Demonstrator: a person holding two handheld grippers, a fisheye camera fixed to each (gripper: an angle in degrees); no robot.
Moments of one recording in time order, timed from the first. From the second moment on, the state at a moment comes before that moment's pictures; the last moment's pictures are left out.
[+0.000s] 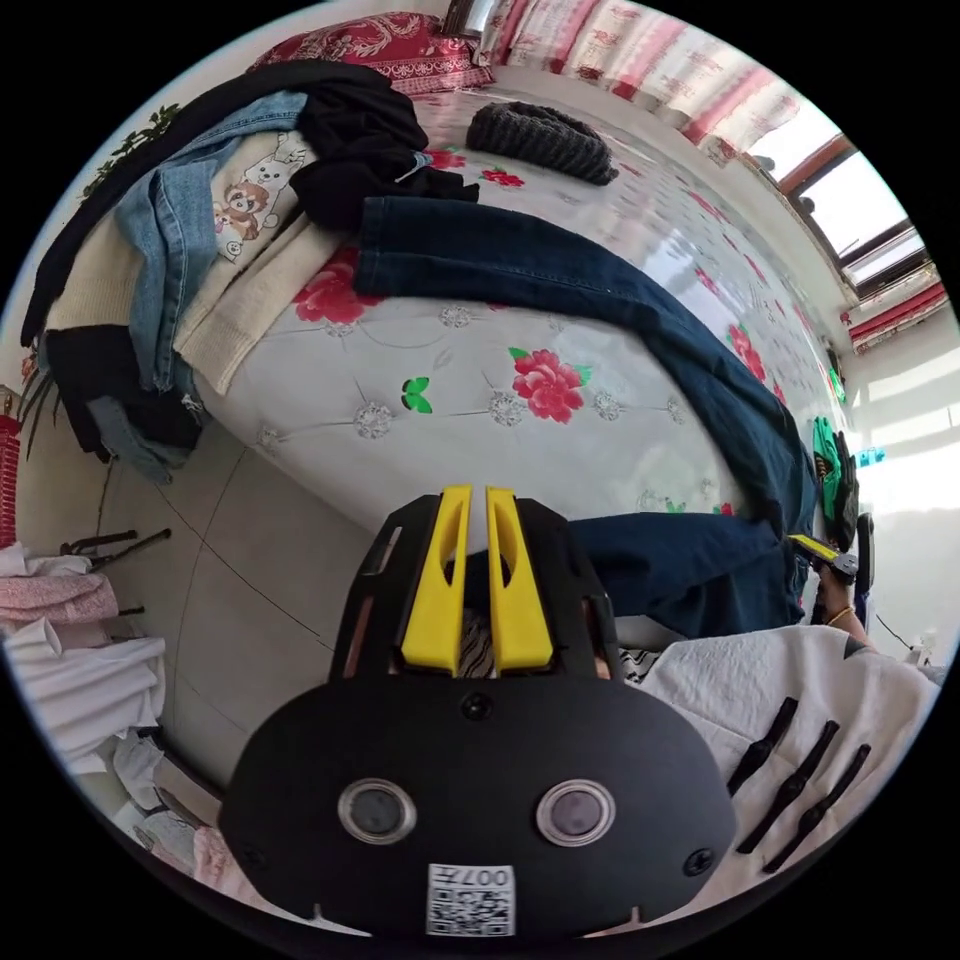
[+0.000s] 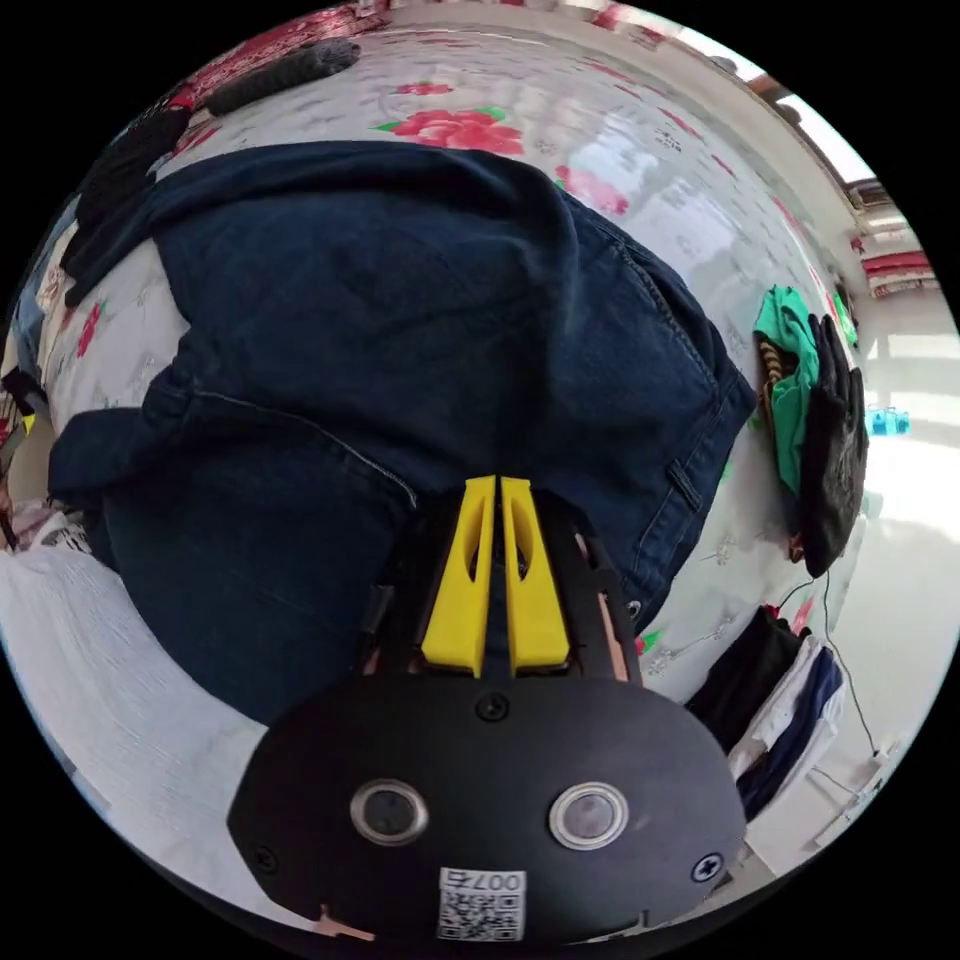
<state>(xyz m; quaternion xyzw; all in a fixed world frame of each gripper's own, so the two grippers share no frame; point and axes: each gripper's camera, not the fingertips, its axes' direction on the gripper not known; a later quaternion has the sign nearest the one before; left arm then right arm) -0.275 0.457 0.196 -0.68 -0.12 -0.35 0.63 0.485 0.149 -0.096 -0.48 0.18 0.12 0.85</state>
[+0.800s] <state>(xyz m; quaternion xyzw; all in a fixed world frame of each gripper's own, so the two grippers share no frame) -0.415 0.549 0.330 -0.75 0.00 -0.18 0.64 0.406 0.081 -0.136 -0.30 0.14 0.33 0.88</state>
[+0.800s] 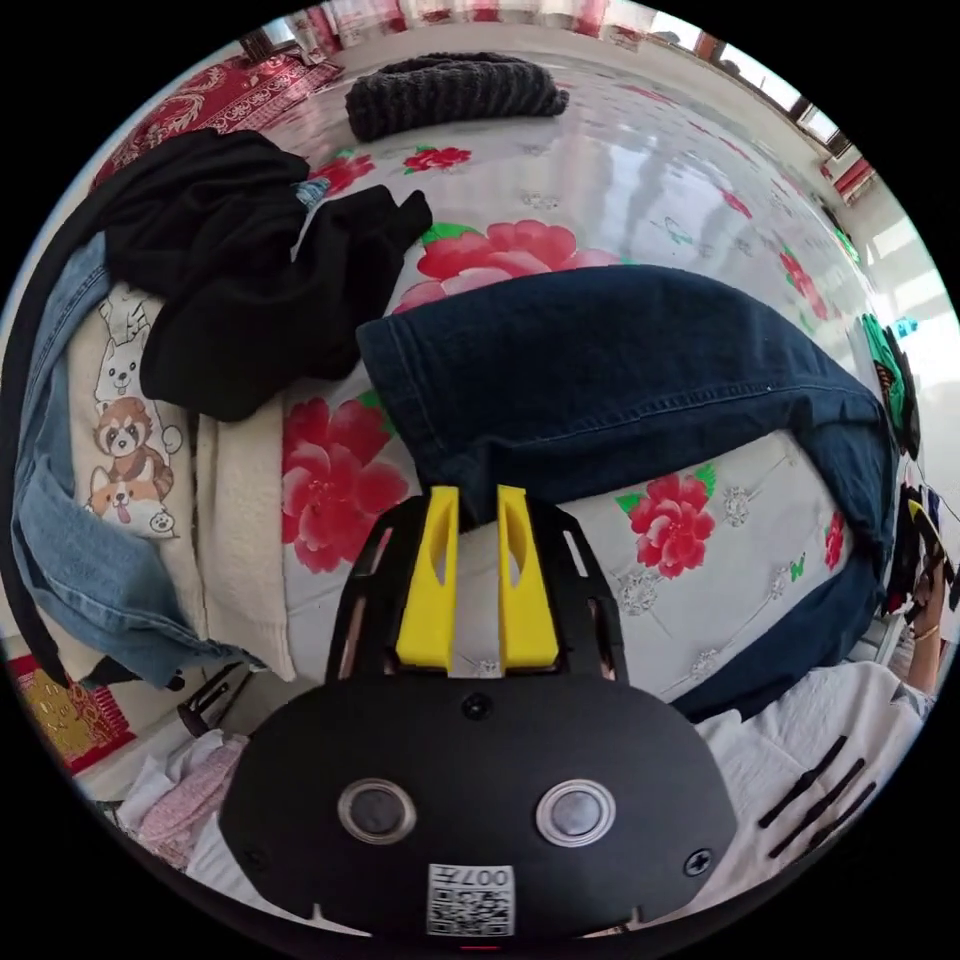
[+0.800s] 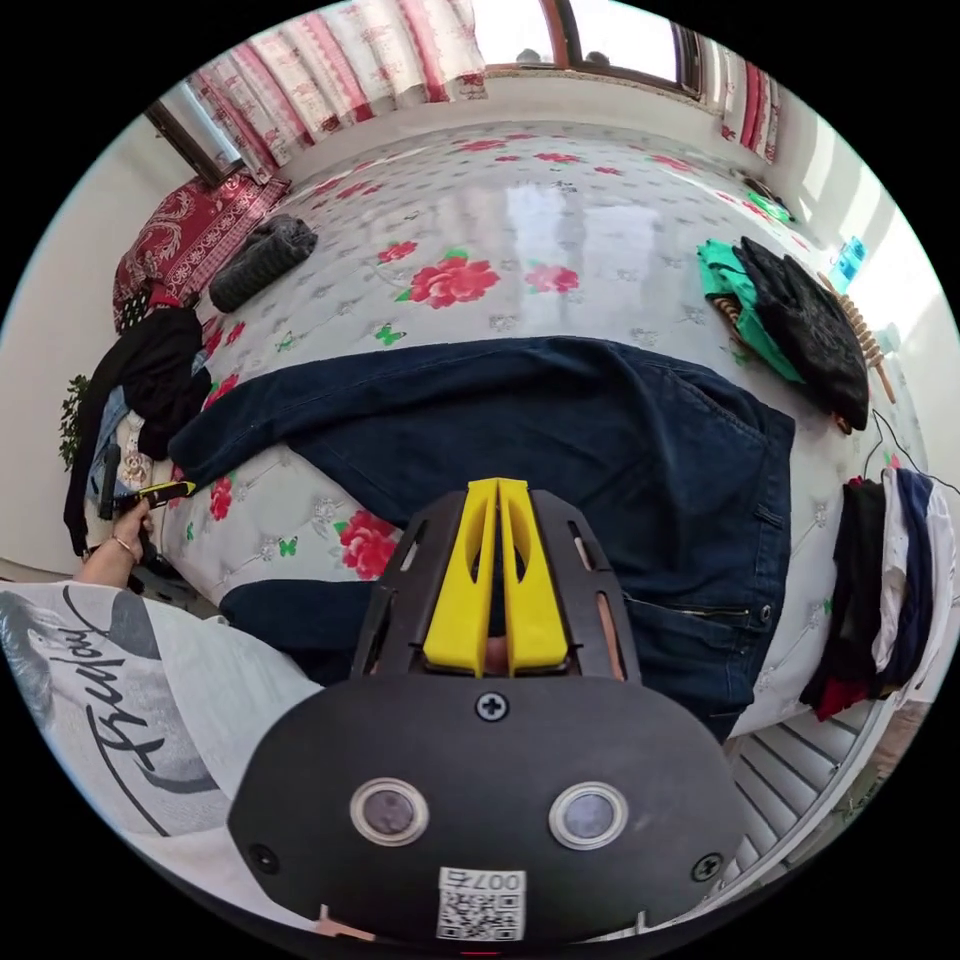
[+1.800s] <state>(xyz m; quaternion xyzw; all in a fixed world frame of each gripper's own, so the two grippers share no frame) -0.543 0.538 0.493 -0.69 -0.06 -0.16 0.71 0.501 0.085 -0.109 -0.31 0.21 0.40 0.84</state>
